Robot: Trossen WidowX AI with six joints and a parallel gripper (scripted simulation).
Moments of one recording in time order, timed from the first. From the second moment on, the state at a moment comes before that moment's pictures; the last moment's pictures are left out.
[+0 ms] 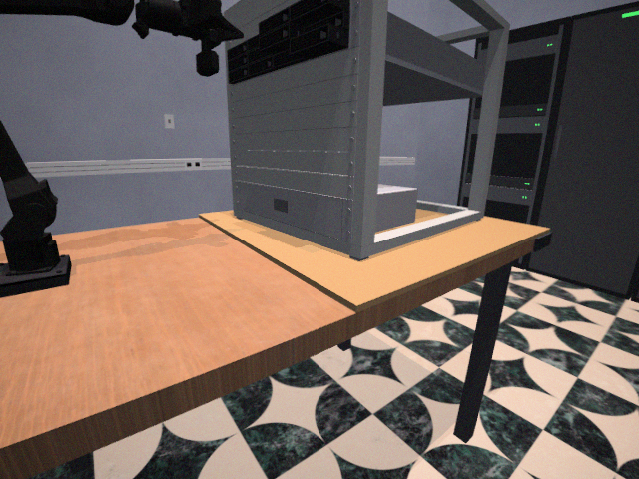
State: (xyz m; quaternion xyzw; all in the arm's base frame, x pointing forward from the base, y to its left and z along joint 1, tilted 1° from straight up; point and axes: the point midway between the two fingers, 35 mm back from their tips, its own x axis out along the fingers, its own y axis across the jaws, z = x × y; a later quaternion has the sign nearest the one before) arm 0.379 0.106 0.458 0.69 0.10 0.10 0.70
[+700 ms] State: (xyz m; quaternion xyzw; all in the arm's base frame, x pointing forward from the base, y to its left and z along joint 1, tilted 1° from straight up) arm 0.389 0.109 0.459 0.69 0.10 0.10 0.70
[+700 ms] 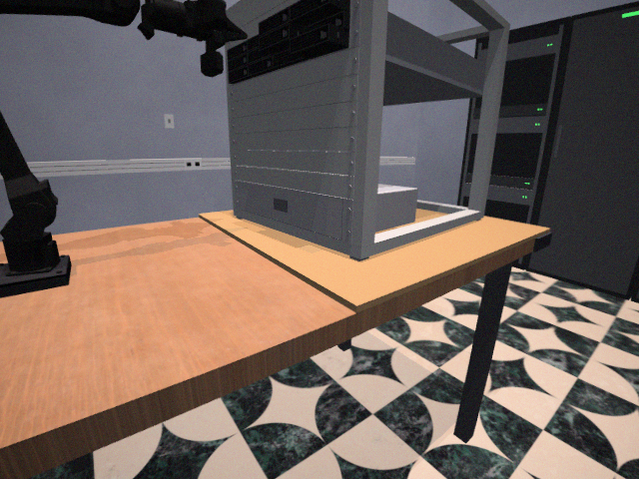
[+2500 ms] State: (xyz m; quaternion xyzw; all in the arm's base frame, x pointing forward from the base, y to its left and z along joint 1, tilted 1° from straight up) arm 0.411 0.116 0.461 0.69 0.10 0.10 0.70
